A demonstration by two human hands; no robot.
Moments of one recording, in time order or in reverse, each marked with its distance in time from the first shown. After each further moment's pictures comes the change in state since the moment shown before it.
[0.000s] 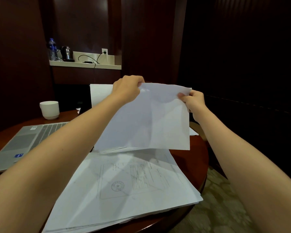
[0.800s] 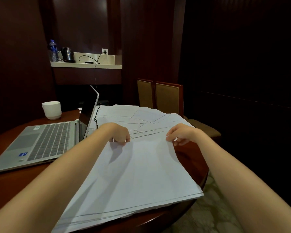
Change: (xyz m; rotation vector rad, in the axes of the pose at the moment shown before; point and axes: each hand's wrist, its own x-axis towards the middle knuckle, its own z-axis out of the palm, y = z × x) left_hand -0.068 -0.040 0.052 0.215 -1.093 -0.135; right_hand -0.032 0.063 0.002 -0.645 -0.692 0.350
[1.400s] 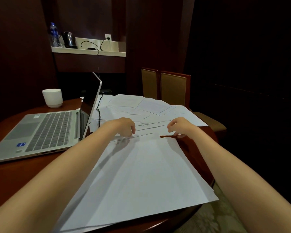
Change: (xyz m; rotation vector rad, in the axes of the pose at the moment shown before) left_hand 0.037 -0.014 0.016 -0.088 0.218 0.029; right_hand 0.033 -0.012 0.027 0.054 0.150 0.029
